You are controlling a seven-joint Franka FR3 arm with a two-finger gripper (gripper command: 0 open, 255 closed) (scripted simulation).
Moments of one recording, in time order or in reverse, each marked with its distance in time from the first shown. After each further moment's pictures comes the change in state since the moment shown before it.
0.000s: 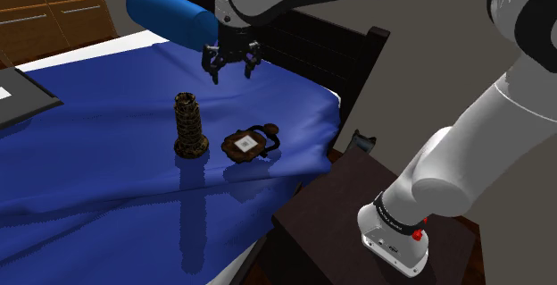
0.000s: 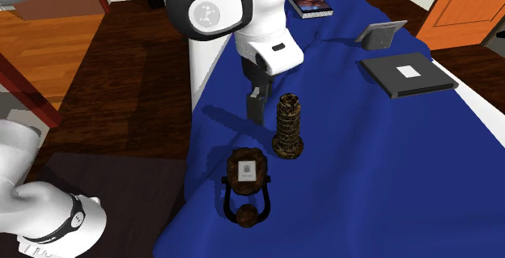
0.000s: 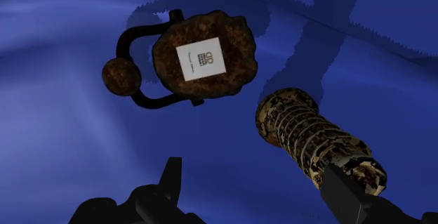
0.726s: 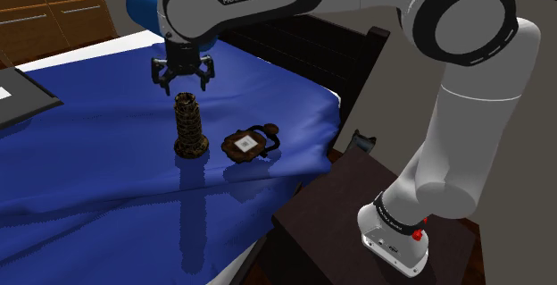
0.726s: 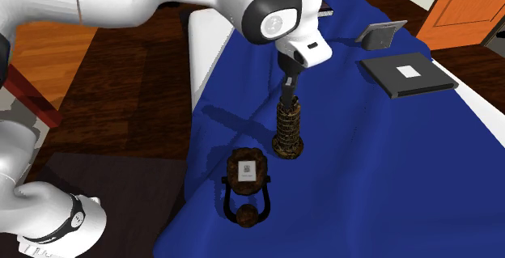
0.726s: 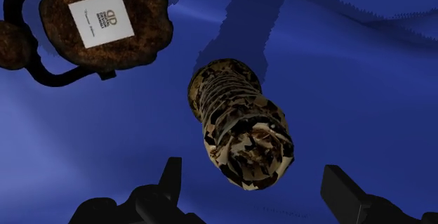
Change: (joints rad) arm 0.095 0.373 0.038 0.345 -0.101 0.028 0.172
